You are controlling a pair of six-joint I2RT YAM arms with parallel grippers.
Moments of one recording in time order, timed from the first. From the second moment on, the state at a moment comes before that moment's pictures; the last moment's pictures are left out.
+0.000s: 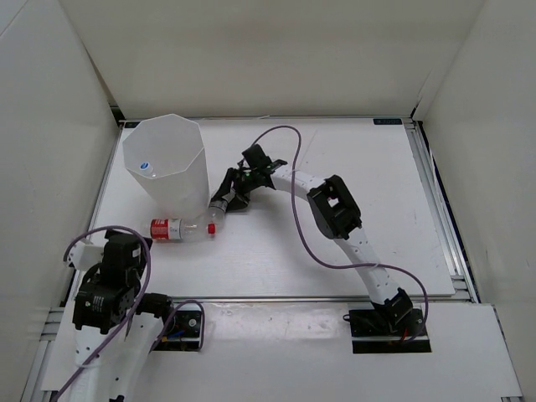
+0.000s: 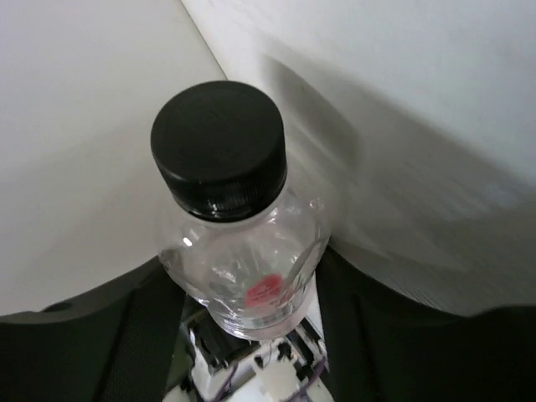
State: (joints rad) left arm -0.15 0.42 0.88 -1.28 -0.59 -1.22; right arm 0.72 2.61 2.13 -0.38 -0.77 1.13
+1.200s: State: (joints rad) left arm -0.16 0.34 0.73 -1.21 -0.47 -1.47; right arm 0.95 2.28 2.48 -0.22 -0.13 0.37
